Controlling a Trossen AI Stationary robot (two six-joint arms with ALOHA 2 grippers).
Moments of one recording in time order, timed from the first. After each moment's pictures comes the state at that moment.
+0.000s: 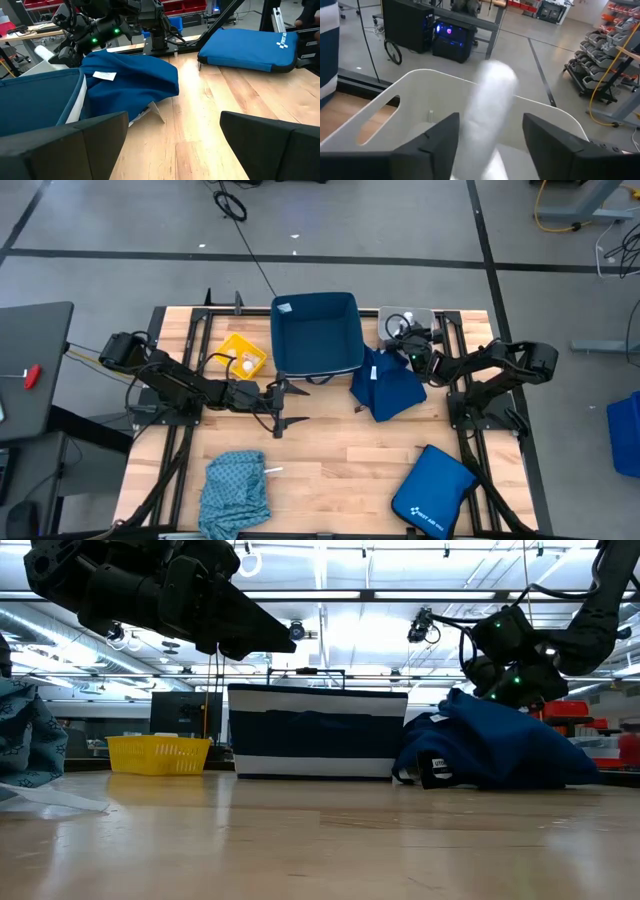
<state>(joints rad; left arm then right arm) -0.20 1.44 0.46 0.81 -0.25 0.13 -0.49 1.46 0.27 0.77 0.94 0.12</state>
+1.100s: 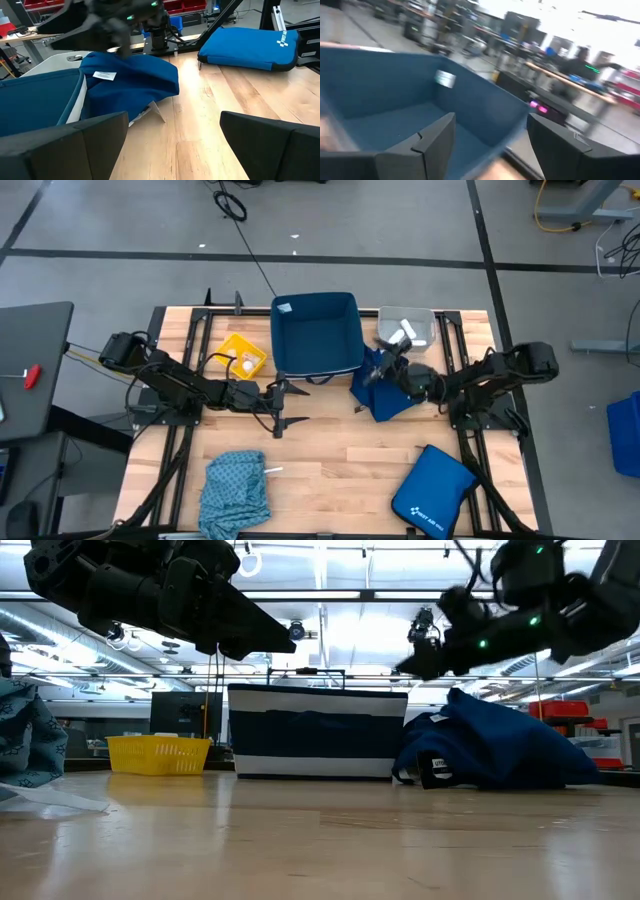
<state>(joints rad) -0.20 1.44 0.46 0.80 -0.25 0.14 -0.04 1.46 0.35 1.10 0.79 -0.33</state>
